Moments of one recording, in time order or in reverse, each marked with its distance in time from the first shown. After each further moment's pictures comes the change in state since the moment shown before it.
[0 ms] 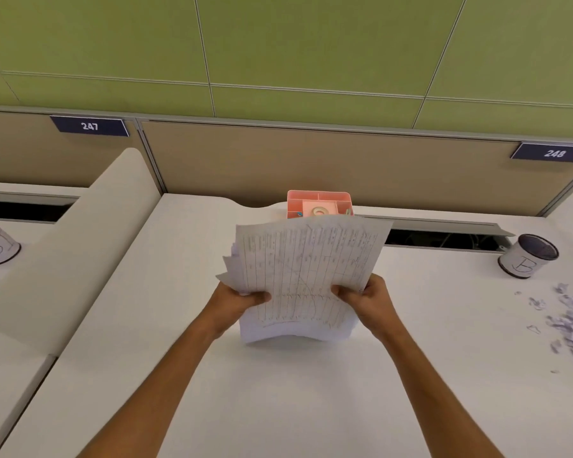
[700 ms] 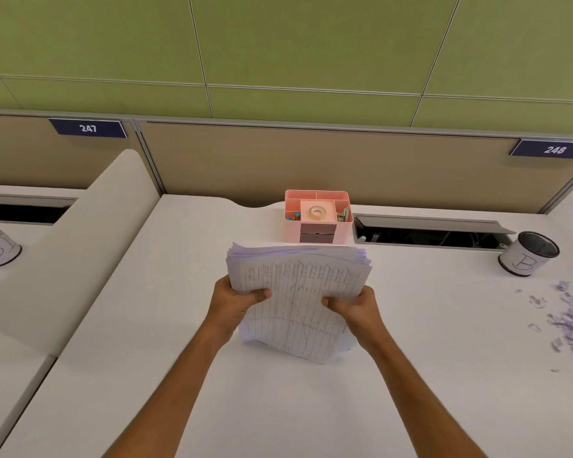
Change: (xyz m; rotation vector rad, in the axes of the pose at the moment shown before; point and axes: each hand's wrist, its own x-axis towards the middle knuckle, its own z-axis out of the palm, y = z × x) left_hand -0.008 0.004 0.024 -0.064 0.179 0.016; right_hand -0.008 0.024 0.011 0.093 0.030 0.027
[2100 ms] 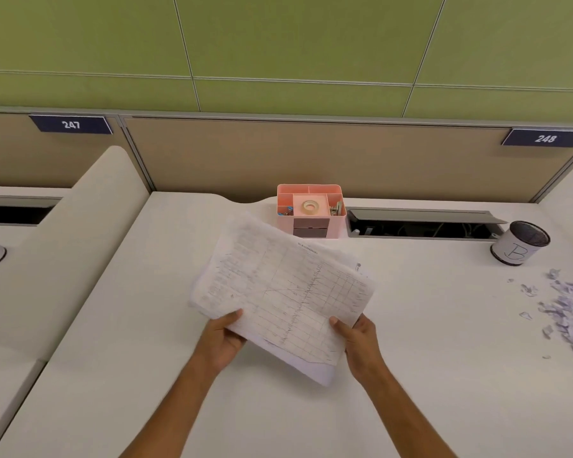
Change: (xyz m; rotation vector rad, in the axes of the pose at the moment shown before) left_hand -0.004 -0.081 -0.023 -0.711 0.035 -0.416; right_hand -0.032 0.060 -0.008 0.339 0.153 0.257
